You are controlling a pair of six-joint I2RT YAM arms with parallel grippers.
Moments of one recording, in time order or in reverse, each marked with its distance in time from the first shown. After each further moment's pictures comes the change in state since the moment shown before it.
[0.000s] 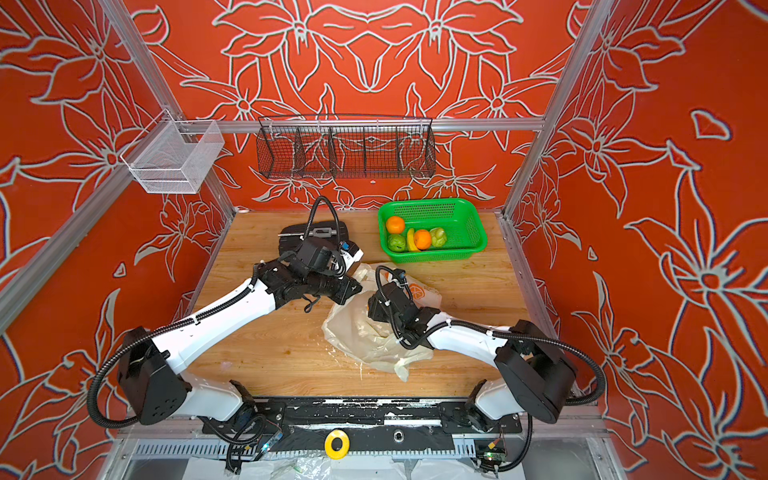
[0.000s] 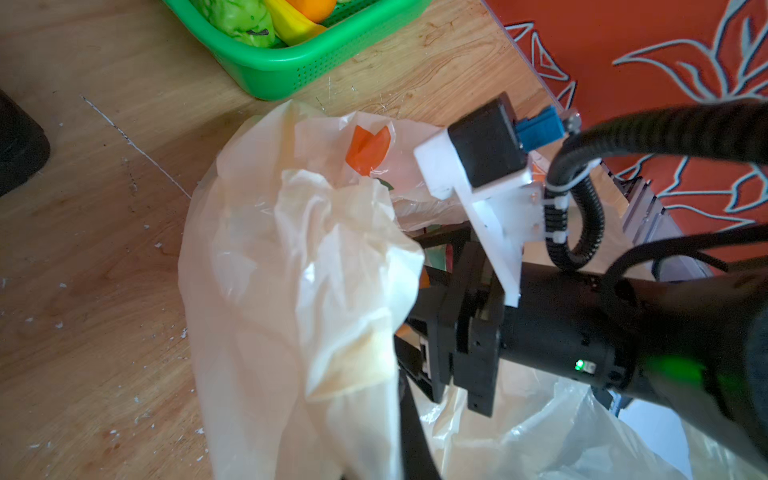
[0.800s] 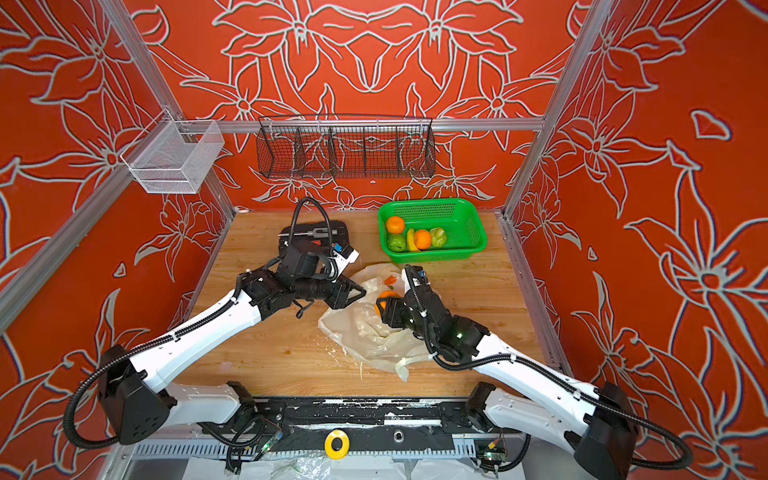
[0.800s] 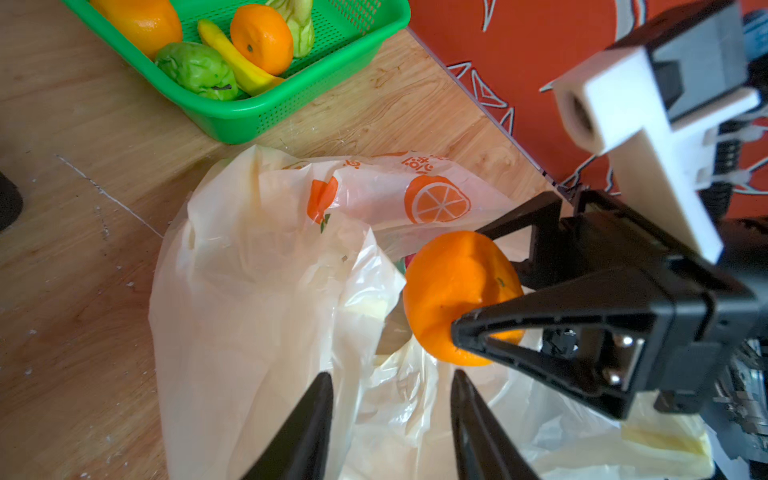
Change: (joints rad) left arm 0.000 -0.139 -0.101 0.111 0.099 0.030; right arm 0.008 -0.465 0.017 -0.286 -0.023 -0.101
